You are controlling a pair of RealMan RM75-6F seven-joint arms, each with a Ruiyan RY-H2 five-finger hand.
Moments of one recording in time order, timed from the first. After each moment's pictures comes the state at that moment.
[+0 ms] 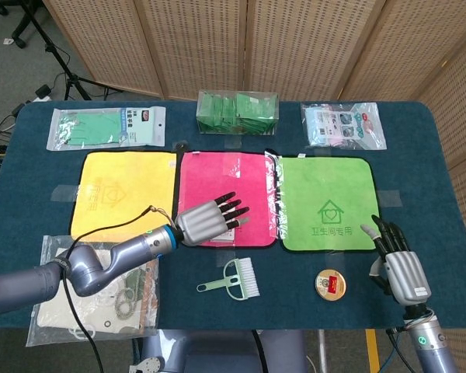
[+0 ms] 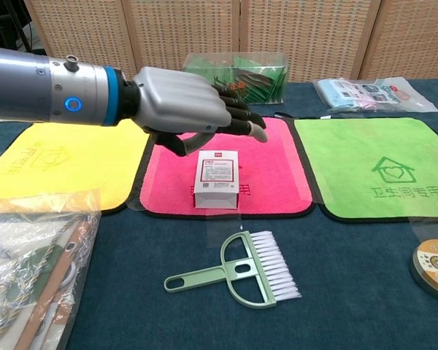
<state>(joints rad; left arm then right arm) -1.07 -1.41 -0.23 -1.48 1.59 0.49 0.42 0.20 -1.29 -0.02 -1.52 -1.55 1.51 0.18</state>
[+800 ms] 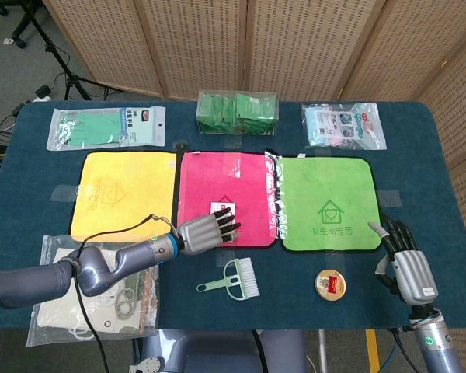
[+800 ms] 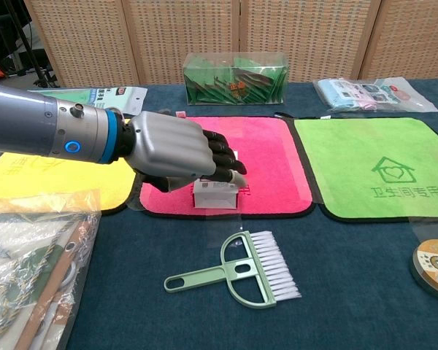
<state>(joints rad) -1.12 -1.45 -0.08 -1.42 1.54 0.47 0.48 0.18 -1.28 0.01 -1.52 -1.57 1.51 0.23</state>
